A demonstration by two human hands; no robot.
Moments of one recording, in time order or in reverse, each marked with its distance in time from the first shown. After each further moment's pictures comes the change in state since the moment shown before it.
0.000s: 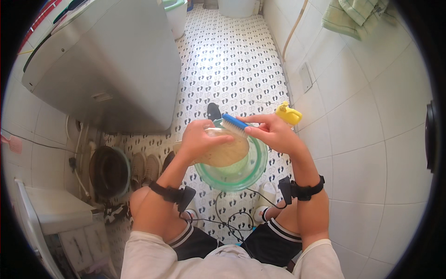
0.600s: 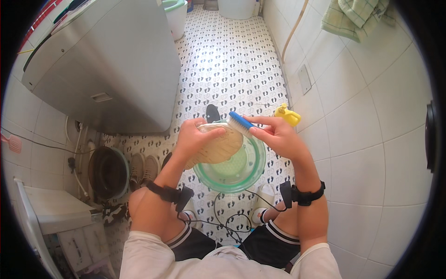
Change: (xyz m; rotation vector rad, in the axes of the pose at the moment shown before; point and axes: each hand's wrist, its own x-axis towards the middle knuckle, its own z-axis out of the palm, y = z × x) left_hand 0.000 0.002 -0.007 -0.263 0.031 -0.106; right_hand -0.012 -0.004 -0.001 0.072 0.079 0.020
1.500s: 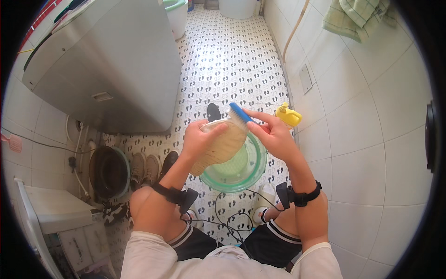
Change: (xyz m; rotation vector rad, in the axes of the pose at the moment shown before) left_hand 0.001 -0.017 0.015 -0.142 0.018 -0.035; right_hand 0.007 0.018 0.020 -0.003 0.193 -0.125
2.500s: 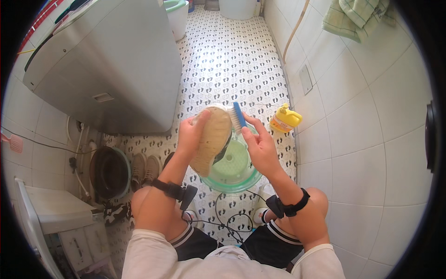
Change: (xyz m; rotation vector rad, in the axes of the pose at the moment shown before) left_hand 0.013 -0.010 -0.008 -0.448 0.128 -0.082; right_hand -0.014 0.017 0.056 0.136 0.256 -0.029
